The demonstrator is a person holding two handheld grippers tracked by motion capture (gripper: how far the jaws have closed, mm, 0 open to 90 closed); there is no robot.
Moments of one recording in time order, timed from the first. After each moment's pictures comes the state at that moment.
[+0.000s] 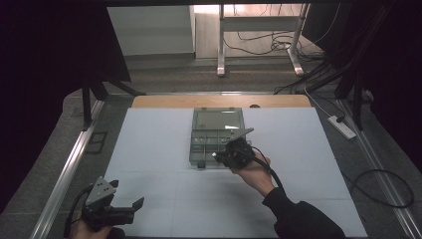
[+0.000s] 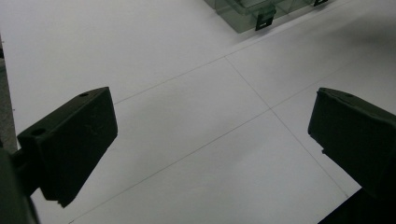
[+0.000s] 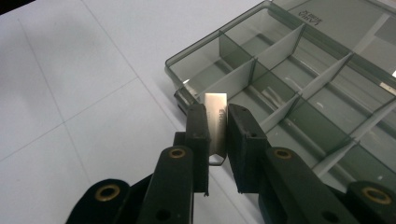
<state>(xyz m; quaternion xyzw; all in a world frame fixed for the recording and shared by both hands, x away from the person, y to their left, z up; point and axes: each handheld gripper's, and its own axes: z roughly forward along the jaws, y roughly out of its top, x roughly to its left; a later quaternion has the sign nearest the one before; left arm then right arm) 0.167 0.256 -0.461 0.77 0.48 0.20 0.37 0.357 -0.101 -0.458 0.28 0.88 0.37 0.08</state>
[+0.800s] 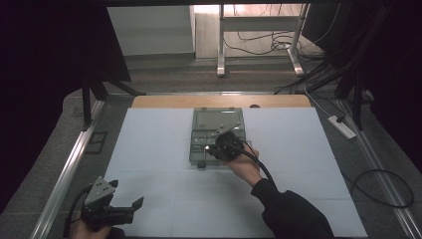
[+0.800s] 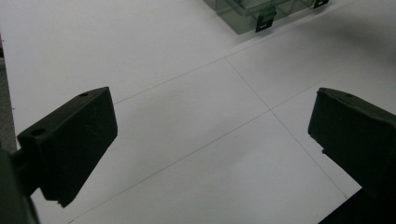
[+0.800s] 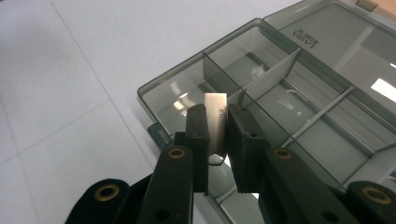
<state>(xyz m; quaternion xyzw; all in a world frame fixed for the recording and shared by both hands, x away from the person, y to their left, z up) 0.166 0.258 -0.461 0.77 0.48 0.20 0.37 0.384 -0.074 -0.472 0.27 0.89 0.36 0.10</state>
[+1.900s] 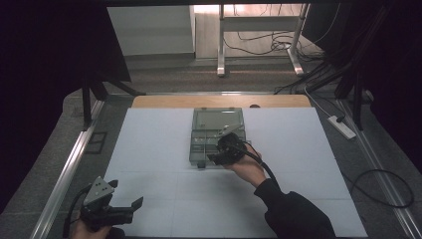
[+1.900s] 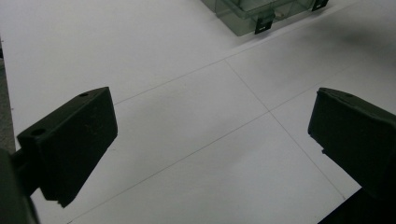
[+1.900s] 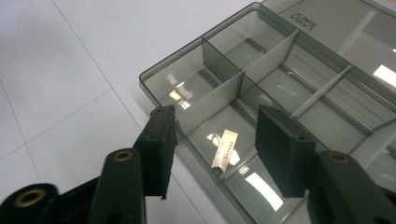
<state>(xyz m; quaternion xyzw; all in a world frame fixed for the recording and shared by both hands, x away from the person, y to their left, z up) 0.166 0.259 -0.461 0.77 0.48 0.20 0.38 0.376 -0.082 -0.468 0.29 0.89 0.35 0.09</state>
